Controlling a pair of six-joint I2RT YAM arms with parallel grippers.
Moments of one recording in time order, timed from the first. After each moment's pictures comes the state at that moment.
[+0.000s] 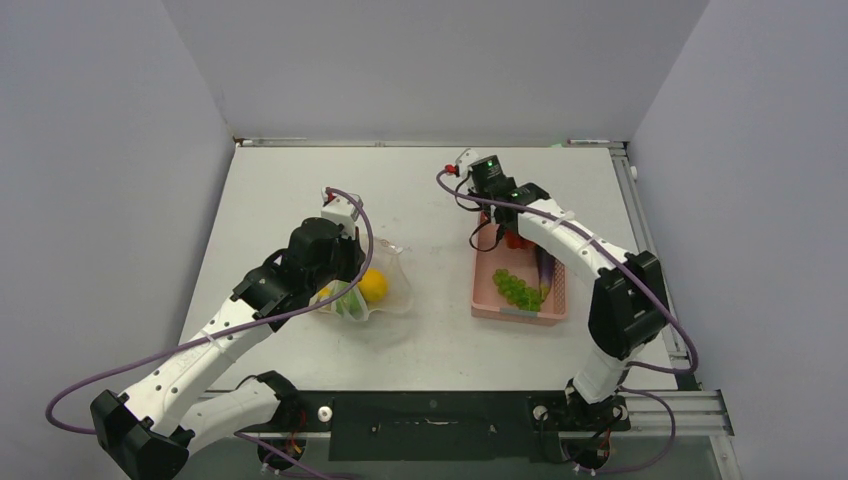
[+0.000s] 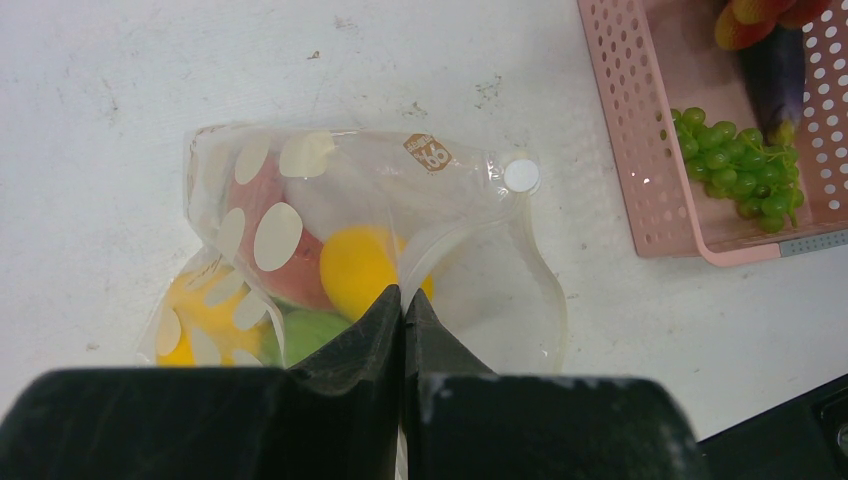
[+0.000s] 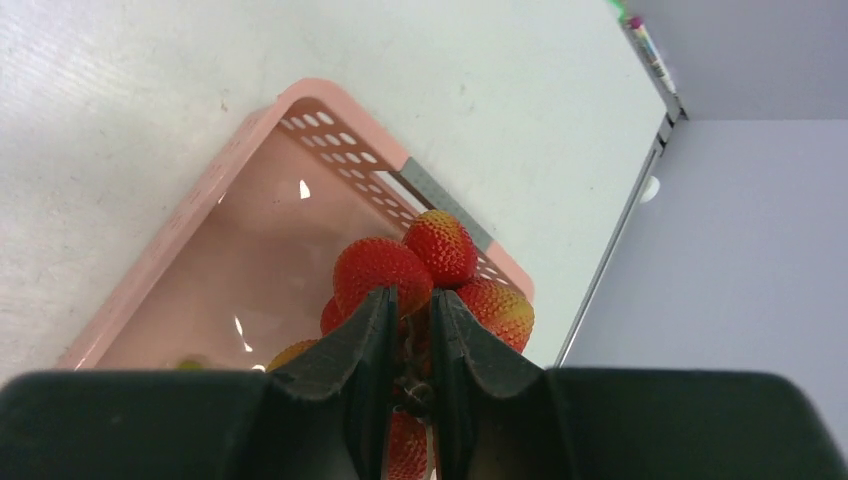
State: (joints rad) left arm -0.66 0.98 0.94 -0.52 -0.19 -0.32; right arm 0.53 1.75 1.41 -0.54 0.46 -0.44
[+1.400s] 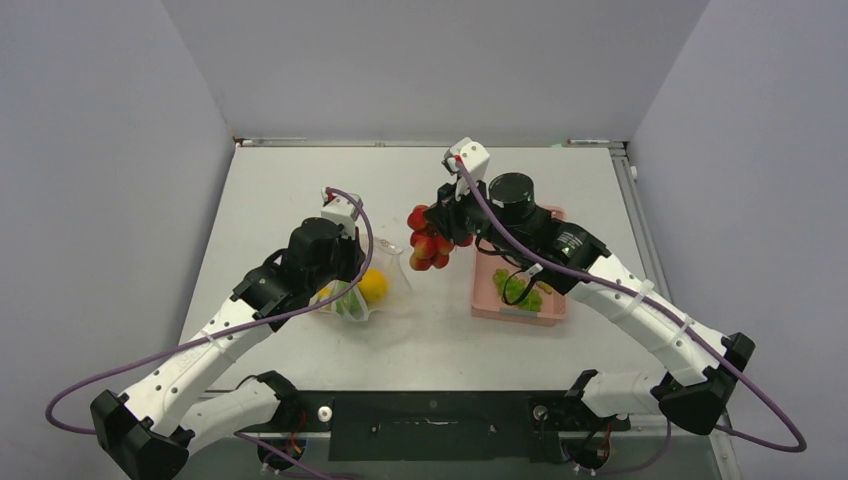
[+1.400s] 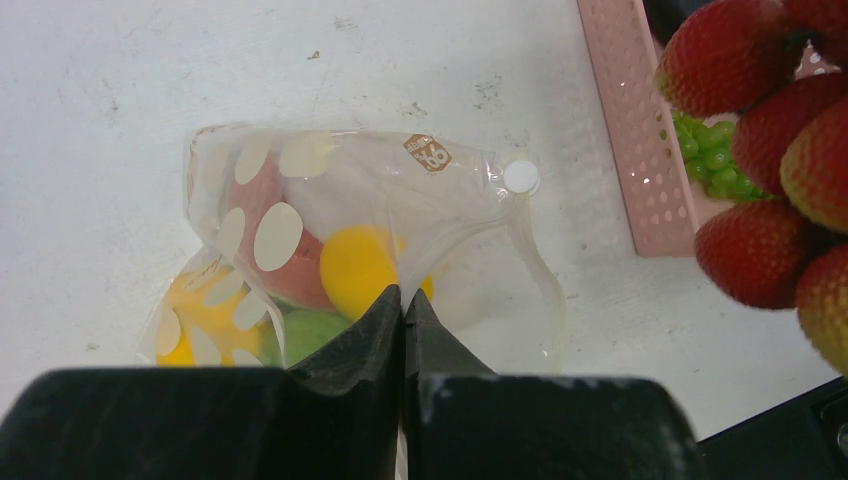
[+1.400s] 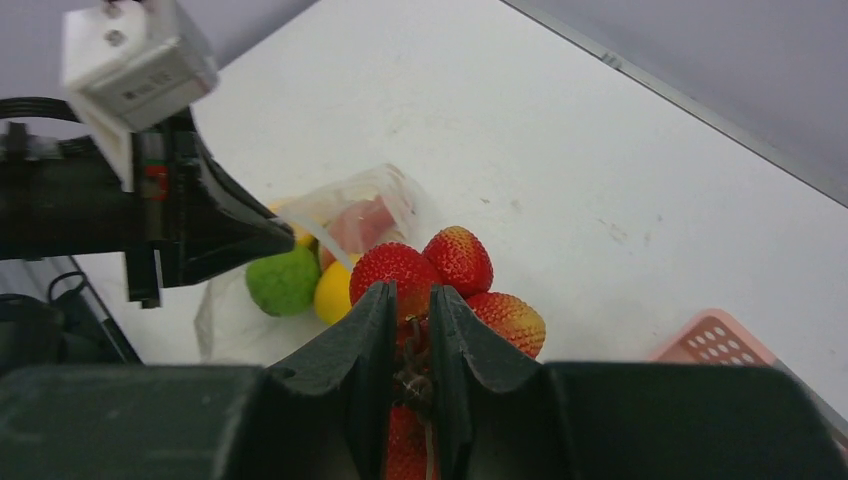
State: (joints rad) left arm -0.66 0.98 0.94 -0.52 -0.19 -0.32; right arm 0.83 1.26 1.39 -0.42 0.02 0.08
